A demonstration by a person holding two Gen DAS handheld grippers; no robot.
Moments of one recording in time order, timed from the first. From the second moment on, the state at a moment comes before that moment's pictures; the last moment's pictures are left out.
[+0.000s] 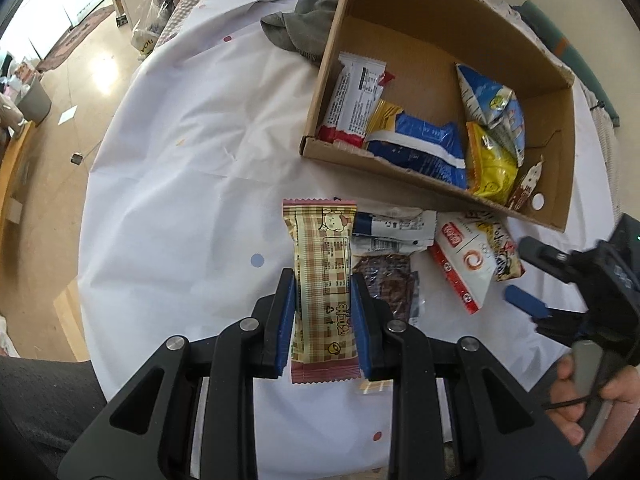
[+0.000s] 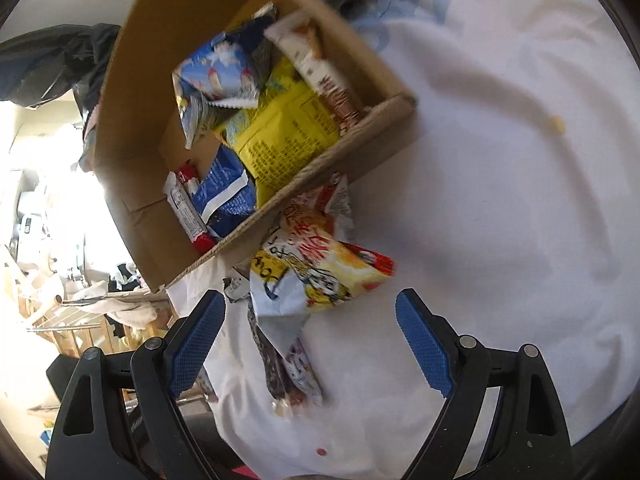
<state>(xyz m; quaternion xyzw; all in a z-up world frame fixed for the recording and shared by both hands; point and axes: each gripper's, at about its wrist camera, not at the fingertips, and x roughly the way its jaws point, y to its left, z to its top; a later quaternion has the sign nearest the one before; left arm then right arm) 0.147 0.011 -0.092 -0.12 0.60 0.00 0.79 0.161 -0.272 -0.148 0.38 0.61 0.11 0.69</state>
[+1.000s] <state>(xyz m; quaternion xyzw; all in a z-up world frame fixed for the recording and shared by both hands) 0.161 0.022 -0.104 -0.14 0.60 0.02 0.79 0.142 -0.264 -0.134 0.28 0.61 0.17 0.73</state>
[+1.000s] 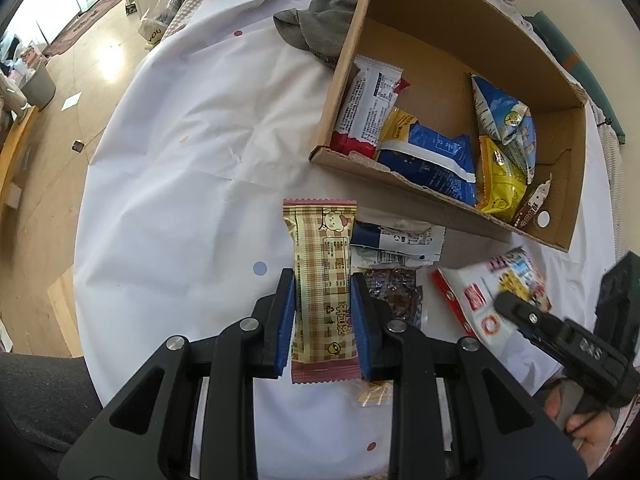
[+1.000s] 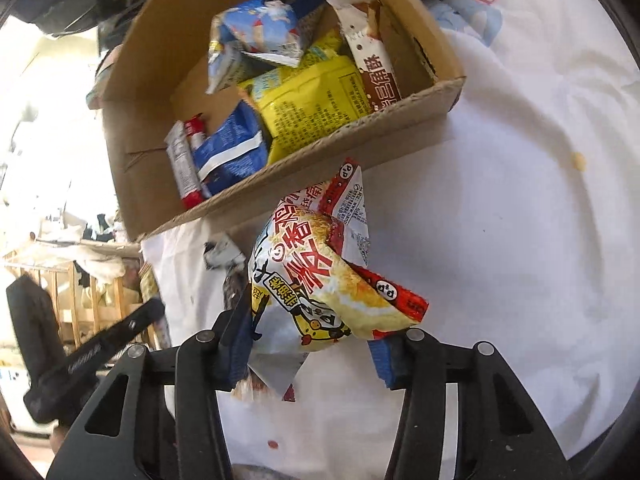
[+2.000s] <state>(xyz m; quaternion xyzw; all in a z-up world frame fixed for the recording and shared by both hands) 0.190 0.017 -0.023 -0.06 0.50 0.00 0.86 0.158 -0.285 -0.037 0.29 0.47 0.17 0.82</state>
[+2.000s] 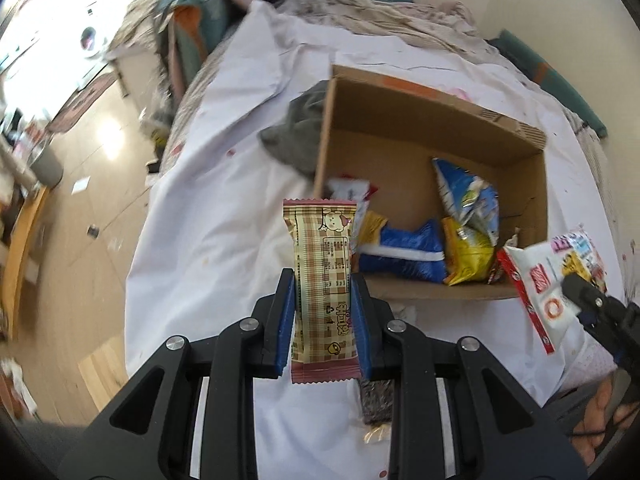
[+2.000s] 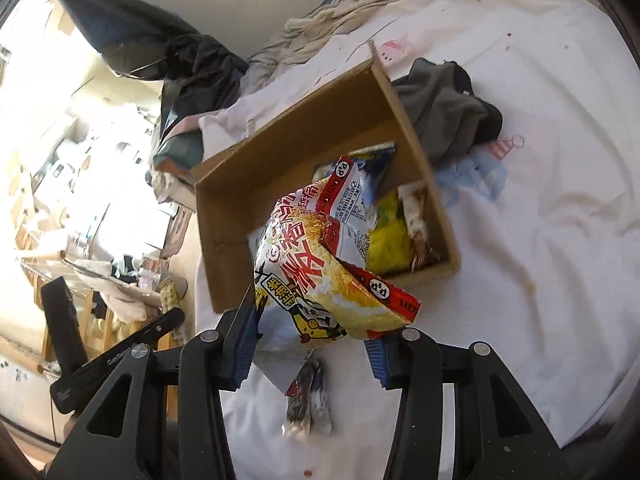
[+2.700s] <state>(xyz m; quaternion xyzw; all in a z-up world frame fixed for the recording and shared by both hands) 0.253 -0.011 -0.057 -0.06 0.50 -0.07 0.86 0.244 -0.230 -0.046 0.18 0.46 0.21 0.84</state>
